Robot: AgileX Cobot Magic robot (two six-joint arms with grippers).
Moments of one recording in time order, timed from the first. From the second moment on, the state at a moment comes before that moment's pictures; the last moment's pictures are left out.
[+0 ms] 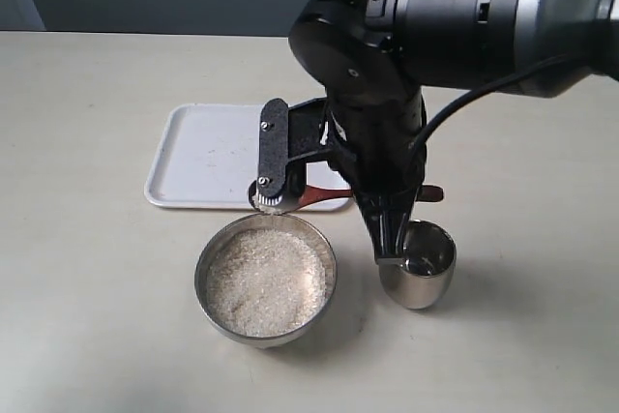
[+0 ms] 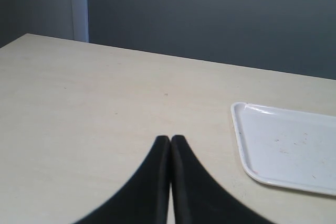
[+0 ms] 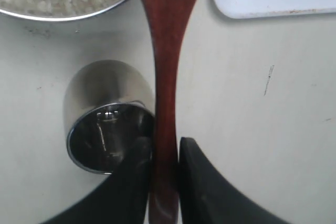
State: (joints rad) left arm -0.17 0.00 0.00 0.31 0.25 -0.47; right arm 1.03 1.77 -1.33 -0.36 1.22 -0.54
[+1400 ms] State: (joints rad) left arm -0.17 0.00 0.00 0.31 0.25 -0.47; right arm 0.83 1.61 -1.11 -0.34 1.22 -0.56
